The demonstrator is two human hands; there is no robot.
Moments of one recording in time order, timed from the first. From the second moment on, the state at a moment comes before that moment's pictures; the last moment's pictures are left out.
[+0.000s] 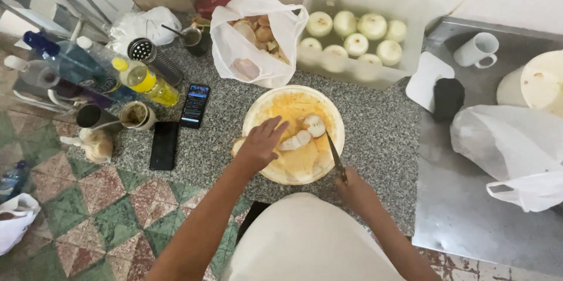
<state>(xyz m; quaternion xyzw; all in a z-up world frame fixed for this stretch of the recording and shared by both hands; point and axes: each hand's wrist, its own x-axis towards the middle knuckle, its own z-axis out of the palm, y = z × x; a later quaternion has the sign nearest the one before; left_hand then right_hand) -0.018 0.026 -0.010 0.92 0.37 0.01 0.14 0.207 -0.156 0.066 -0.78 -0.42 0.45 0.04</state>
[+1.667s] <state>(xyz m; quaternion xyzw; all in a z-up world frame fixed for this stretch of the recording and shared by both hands) -0.019 0.240 0.054 0.96 0.20 0.19 0.10 0.078 -0.335 -0.041 -0.92 -0.10 0.37 0.08</state>
